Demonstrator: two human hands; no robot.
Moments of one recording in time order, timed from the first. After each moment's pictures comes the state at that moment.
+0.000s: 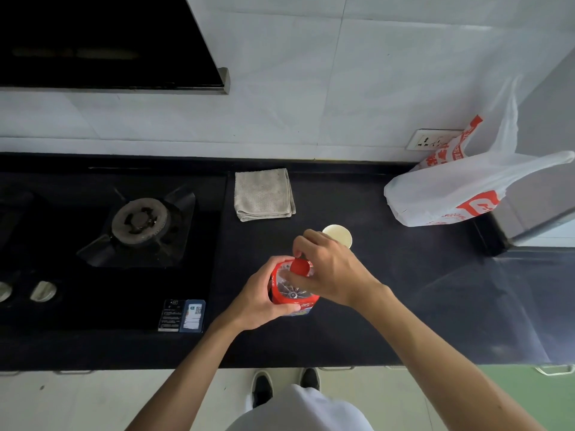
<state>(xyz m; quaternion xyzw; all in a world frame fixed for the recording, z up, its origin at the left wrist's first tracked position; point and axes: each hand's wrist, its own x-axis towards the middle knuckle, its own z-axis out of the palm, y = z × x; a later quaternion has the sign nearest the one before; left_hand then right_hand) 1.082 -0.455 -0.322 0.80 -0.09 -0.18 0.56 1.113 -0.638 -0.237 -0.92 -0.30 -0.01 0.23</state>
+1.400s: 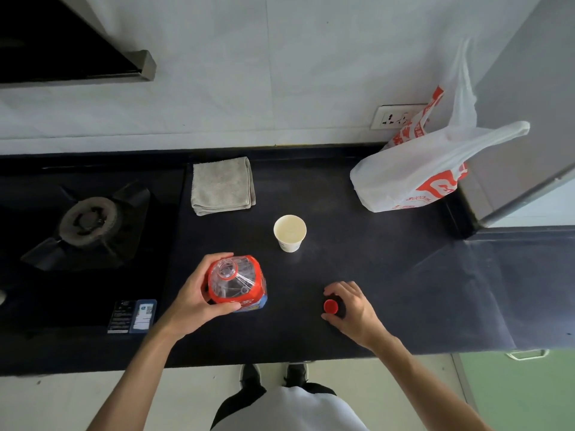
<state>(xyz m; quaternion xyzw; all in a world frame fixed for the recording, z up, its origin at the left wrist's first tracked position) 1.076 -0.468 -0.328 0.79 0.00 -0.19 0.59 1.059 -0.812 -0.413 -0.93 -0.13 0.10 0.34</state>
